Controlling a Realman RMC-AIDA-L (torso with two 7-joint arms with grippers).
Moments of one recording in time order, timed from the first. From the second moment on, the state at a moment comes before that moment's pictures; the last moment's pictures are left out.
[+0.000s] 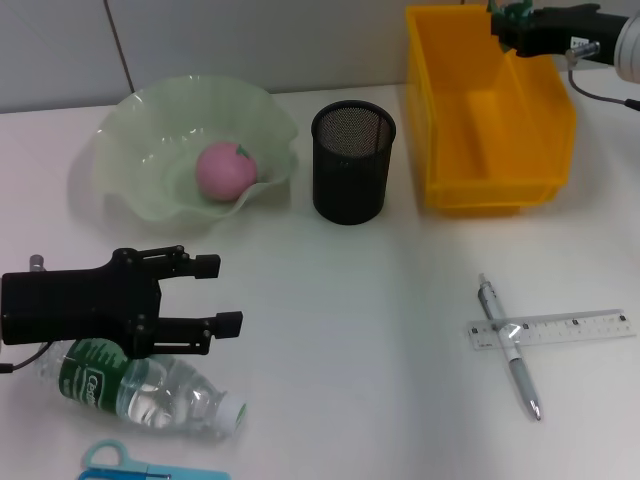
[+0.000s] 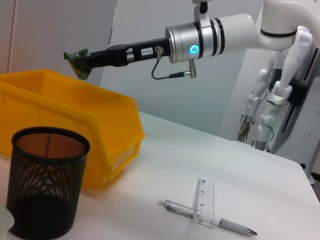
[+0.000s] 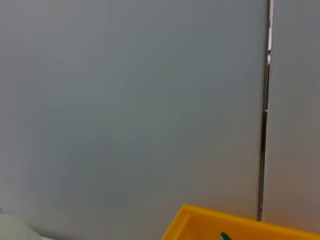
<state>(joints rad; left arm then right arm) -0.50 -2.02 0.88 0.70 1.91 1.69 -1.41 0.63 2.07 -0.85 -0.89 -2.04 -0.79 1.88</state>
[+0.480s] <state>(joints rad) -0.50 -2.02 0.88 0.70 1.91 1.68 -1.41 0.62 2.07 -0.85 -0.89 -2.04 -0.79 1.87</state>
